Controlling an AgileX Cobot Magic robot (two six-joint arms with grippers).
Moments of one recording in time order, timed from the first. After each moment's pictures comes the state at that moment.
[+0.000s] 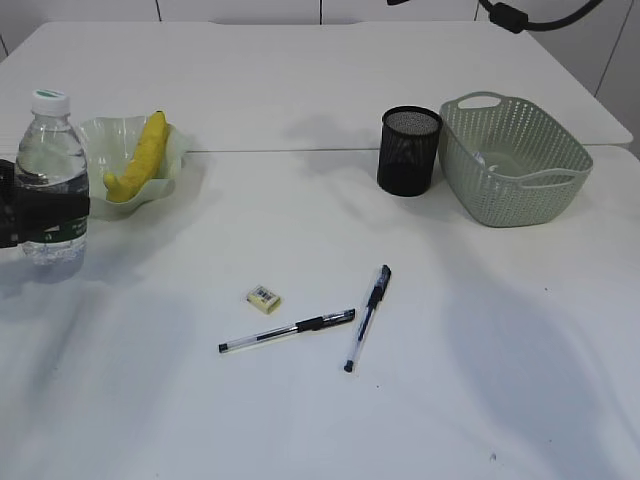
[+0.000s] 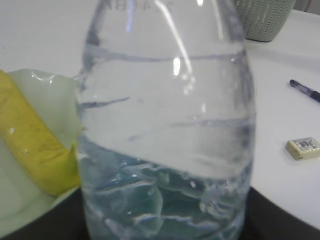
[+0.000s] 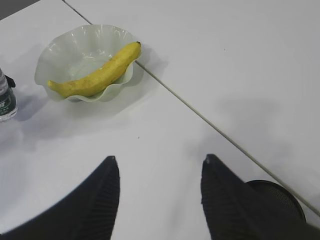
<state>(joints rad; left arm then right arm) 0.38 2.09 -1.08 -1.62 1.12 2.40 0.05 2.20 -2.37 0.74 1.16 -0.85</state>
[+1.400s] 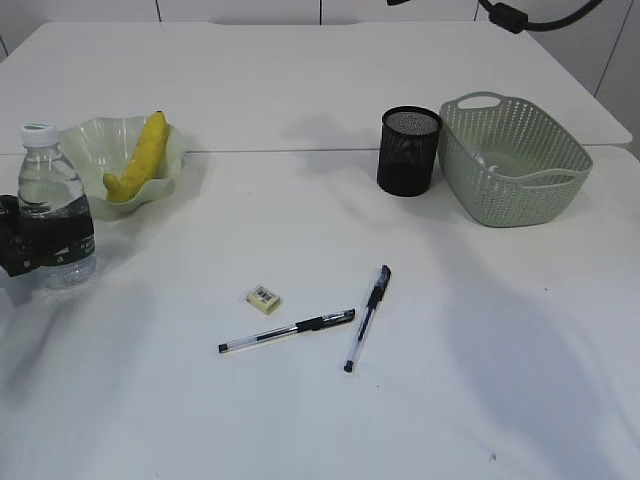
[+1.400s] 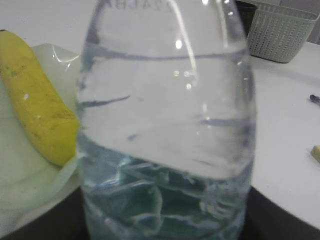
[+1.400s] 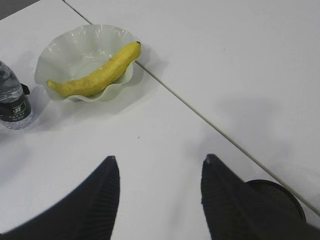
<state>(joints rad) 0.41 2.29 -1.08 -1.76 1.22 2.54 0.05 2.20 -2.37 0.74 1.16 -0.85</state>
